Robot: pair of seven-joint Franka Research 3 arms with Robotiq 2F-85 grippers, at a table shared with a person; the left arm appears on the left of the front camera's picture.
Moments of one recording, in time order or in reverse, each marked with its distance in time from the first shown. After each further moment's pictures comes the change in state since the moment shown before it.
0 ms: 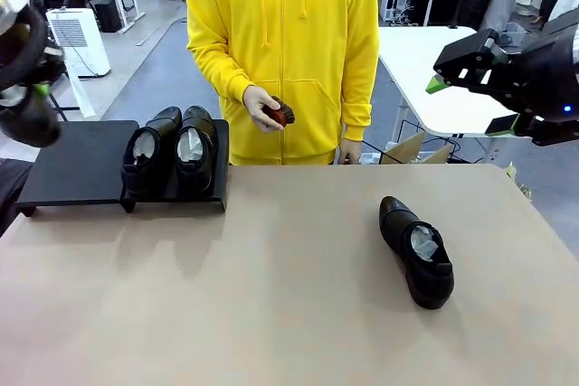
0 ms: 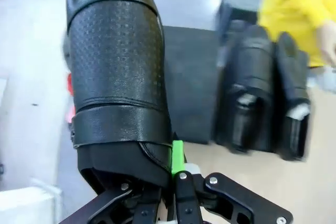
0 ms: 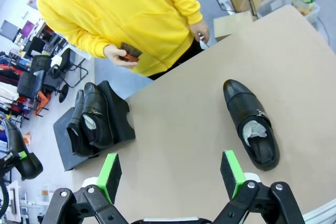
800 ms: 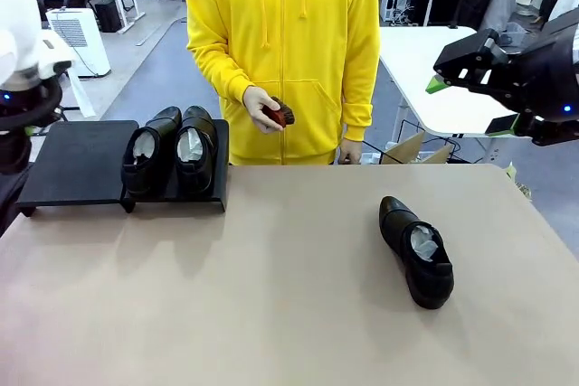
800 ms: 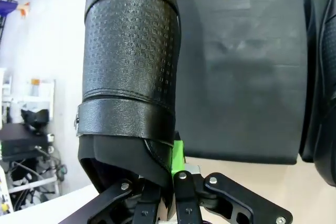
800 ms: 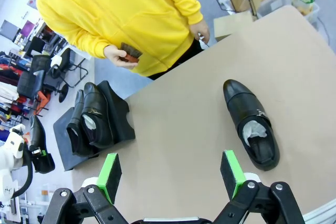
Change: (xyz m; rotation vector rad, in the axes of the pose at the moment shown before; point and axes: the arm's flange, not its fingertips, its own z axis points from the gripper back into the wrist) left arm 0.004 0.011 -0.144 0.205 0.155 -0.264; right arm 0.000 0.000 0.000 0.000 0.000 0.000
